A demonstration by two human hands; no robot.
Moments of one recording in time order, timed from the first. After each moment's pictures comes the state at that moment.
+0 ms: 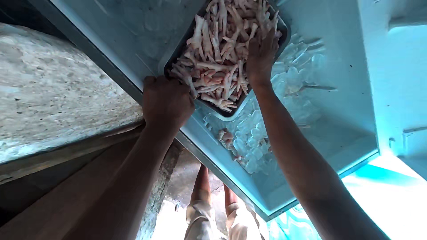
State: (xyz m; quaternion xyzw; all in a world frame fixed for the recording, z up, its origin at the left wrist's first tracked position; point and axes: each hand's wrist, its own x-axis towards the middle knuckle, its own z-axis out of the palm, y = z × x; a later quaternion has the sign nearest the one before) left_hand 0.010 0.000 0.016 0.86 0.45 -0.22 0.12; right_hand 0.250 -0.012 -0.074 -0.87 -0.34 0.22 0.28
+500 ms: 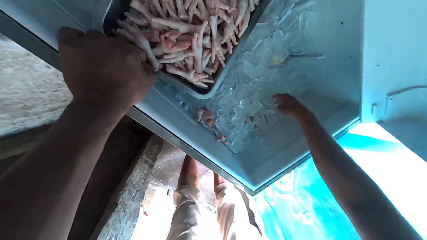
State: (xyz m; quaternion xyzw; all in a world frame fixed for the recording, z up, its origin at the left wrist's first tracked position) left_hand 0.010 0.003 0.016 0.83 0.46 -0.26 0.16; right_hand 0.411 -0.296 -0.086 -0.76 -0.37 0.50 -0.17
